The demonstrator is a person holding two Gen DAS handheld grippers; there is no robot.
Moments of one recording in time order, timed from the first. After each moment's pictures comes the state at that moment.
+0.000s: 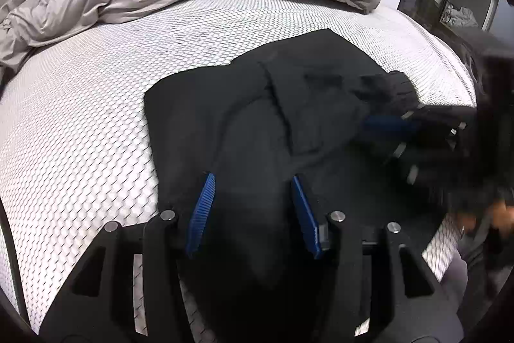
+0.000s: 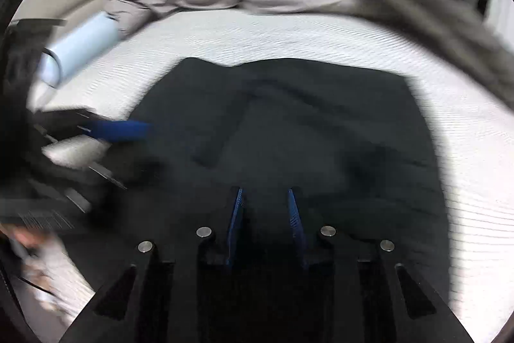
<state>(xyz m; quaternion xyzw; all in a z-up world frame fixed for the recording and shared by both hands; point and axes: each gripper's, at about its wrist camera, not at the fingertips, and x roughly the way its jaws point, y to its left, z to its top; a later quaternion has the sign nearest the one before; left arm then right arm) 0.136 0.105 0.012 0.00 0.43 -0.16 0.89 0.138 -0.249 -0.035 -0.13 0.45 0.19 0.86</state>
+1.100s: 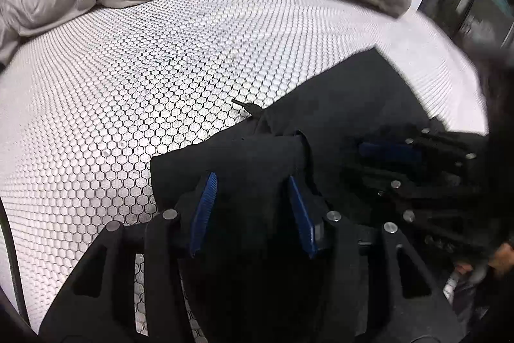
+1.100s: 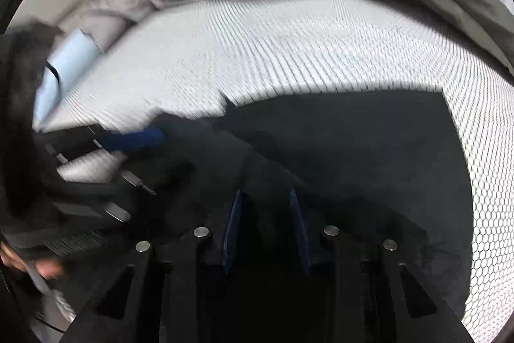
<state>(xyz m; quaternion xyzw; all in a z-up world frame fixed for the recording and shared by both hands) 0.217 0.132 0.014 -0.03 0.47 -0.14 0.87 0.204 -0.196 -0.041 -0.07 0.52 0.21 0.82</state>
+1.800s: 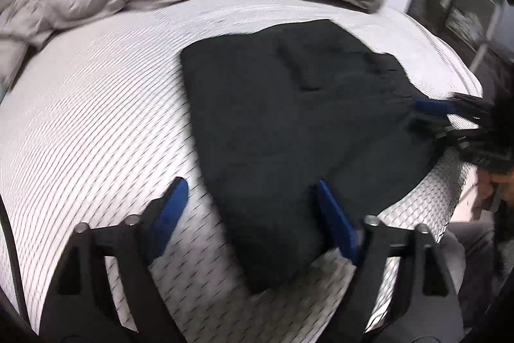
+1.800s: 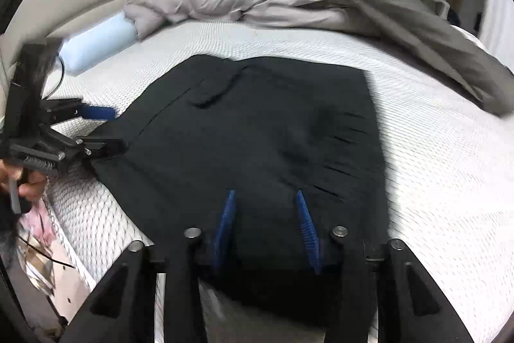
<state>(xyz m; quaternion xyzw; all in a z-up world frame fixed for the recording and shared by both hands) 0.066 0.157 0.017 -0.02 0.43 -0.12 0.89 0.059 -0.283 -0.009 -0.12 0.42 0.23 0.87</state>
